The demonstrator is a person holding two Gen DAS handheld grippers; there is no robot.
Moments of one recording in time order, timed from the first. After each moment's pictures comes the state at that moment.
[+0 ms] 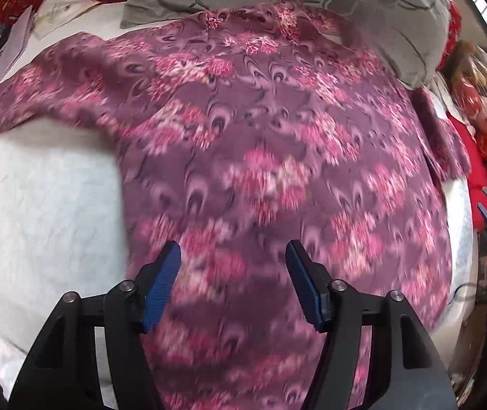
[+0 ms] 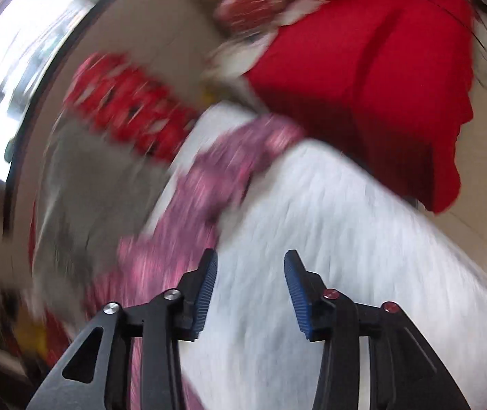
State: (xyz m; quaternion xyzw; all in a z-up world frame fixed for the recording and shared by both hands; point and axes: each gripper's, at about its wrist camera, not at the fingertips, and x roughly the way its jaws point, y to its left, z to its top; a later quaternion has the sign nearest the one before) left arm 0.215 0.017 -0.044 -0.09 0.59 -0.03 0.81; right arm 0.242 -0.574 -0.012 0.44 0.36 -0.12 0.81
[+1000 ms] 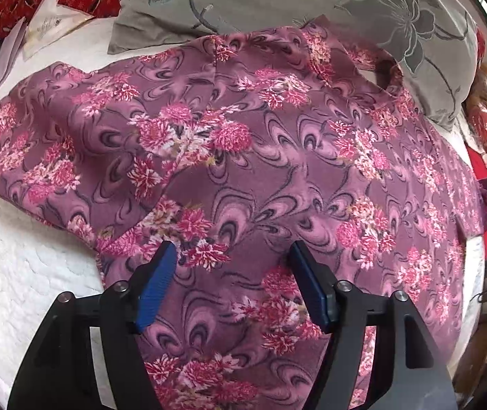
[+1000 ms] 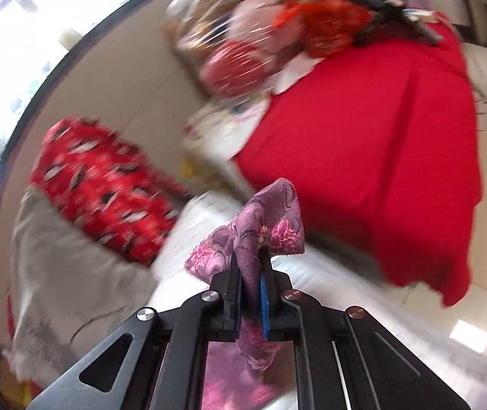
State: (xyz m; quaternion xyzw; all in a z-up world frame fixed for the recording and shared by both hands) left arm 0.288 0.023 -0.060 -0.10 0.56 -0.01 0.82; right arm 0.317 -0.604 0.022 0.41 0.29 -0.18 0.85
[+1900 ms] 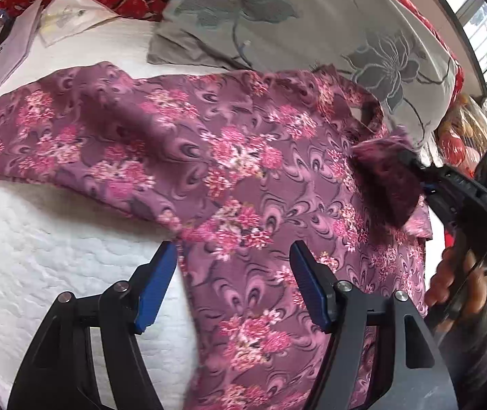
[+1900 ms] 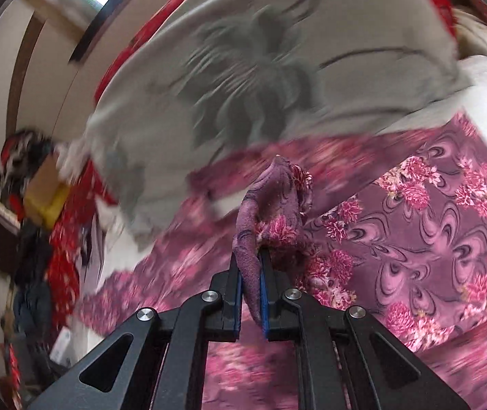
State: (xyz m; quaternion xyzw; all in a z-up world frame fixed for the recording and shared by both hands) left arm 0.245 0.116 -0.015 -0.16 0.54 -0.06 0.82; right arm 0.373 -0.182 0.022 0.26 0.44 0.15 0.85
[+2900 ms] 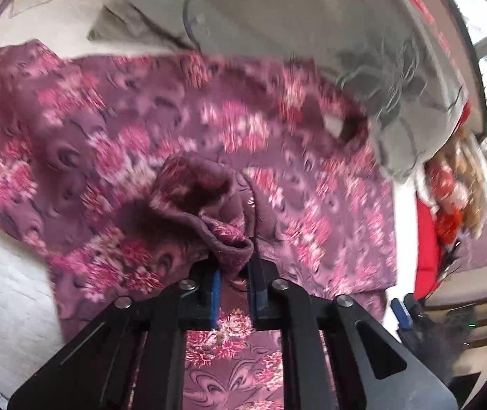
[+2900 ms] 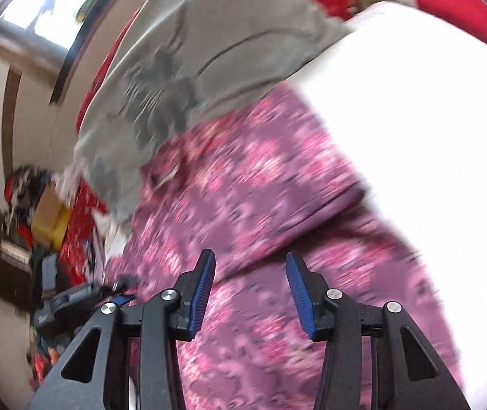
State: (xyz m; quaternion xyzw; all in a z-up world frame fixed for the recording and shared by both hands) left arm 0.304 0.063 -0.019 -0.26 0.55 -0.06 0.79; right arm 0.275 -0.324 -0.006 0.35 0.44 0.09 0.82
